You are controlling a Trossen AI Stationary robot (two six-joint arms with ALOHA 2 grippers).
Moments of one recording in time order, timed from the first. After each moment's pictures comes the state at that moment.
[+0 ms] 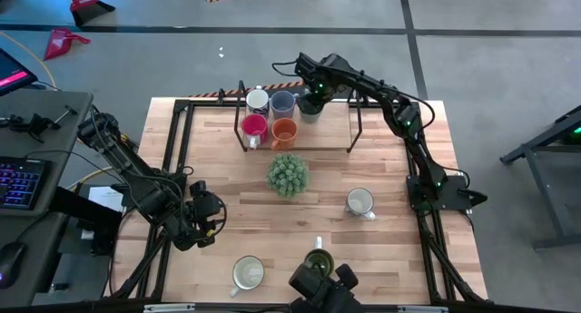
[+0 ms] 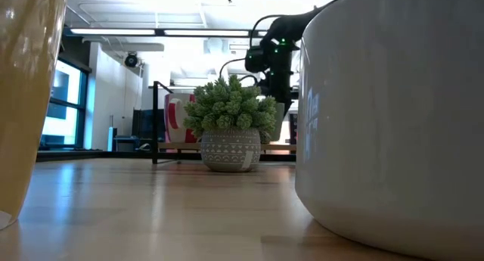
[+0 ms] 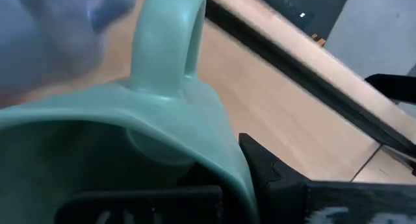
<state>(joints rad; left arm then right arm) -0.81 1.17 0.88 -0.92 -0.59 -0.97 -0.64 2.31 2.24 -1.32 0.06 0.33</state>
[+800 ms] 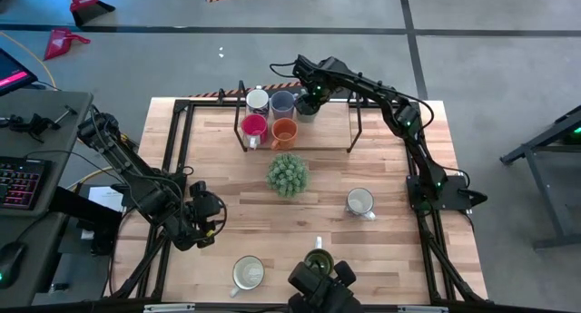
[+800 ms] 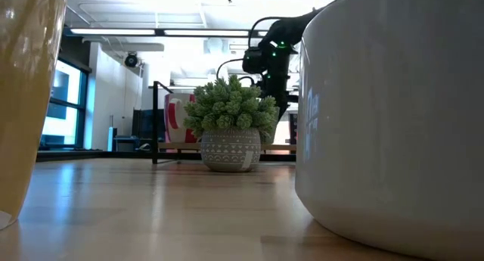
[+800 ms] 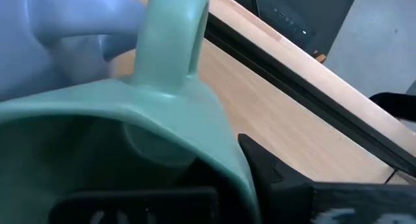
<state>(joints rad) -0.81 1.17 0.88 -0.92 -0.57 -0.97 -0.63 2.31 2.20 -1.23 0.08 0.33</state>
